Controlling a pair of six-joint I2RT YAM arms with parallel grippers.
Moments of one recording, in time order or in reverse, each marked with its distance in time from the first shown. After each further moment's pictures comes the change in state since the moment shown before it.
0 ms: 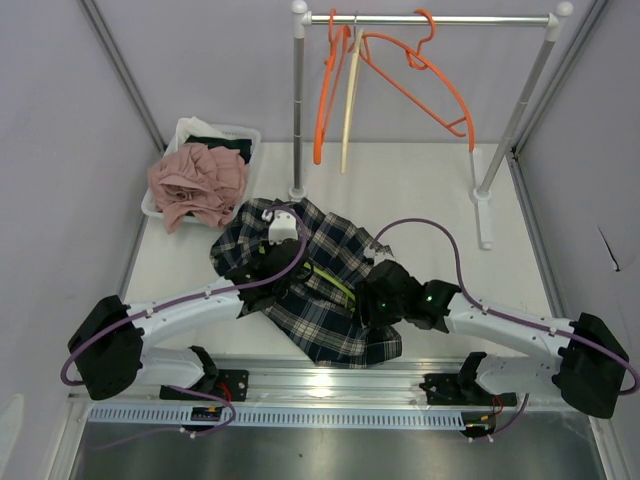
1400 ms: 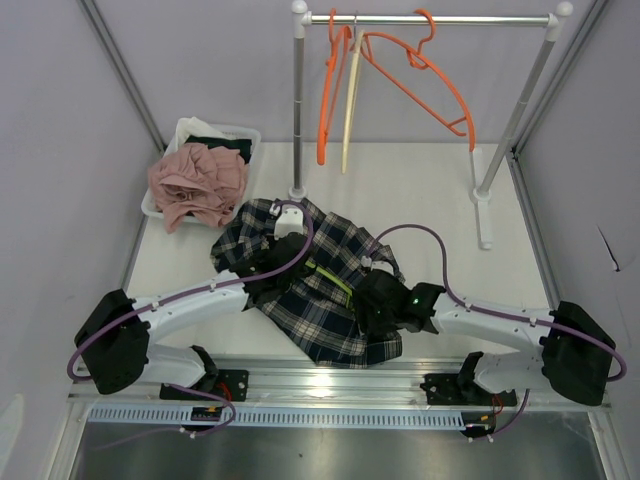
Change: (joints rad) left arm 0.013 0.048 0.069 -0.060 0.040 0.044; right arm 0.070 0.097 -0.001 -0.044 0.086 0.067
